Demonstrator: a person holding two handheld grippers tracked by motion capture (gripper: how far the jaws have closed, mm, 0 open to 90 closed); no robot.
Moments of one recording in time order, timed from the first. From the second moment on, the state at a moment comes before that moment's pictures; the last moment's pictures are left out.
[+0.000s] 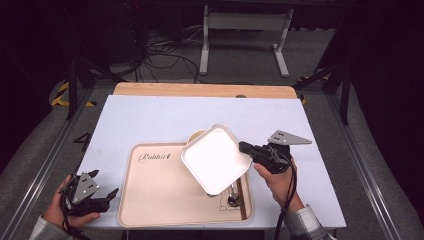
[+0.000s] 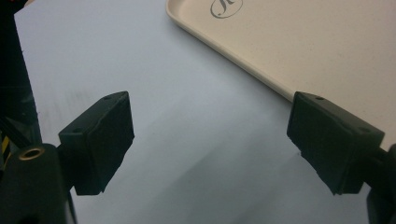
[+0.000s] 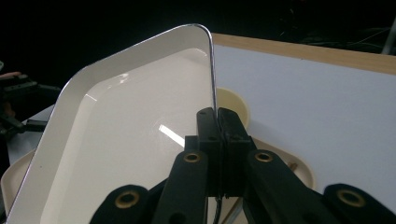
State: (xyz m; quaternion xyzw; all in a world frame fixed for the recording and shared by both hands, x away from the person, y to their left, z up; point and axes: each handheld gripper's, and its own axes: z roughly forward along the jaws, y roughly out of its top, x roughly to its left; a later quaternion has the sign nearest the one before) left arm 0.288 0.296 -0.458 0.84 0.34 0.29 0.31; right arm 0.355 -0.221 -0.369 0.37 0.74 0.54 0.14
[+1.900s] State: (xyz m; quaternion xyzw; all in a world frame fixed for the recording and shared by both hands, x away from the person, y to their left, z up) left arm 0.286 0.299 -0.459 0.84 0.35 0.29 0.31; right arm 0.346 -0.109 -0.422 0.22 0.87 0.44 0.08
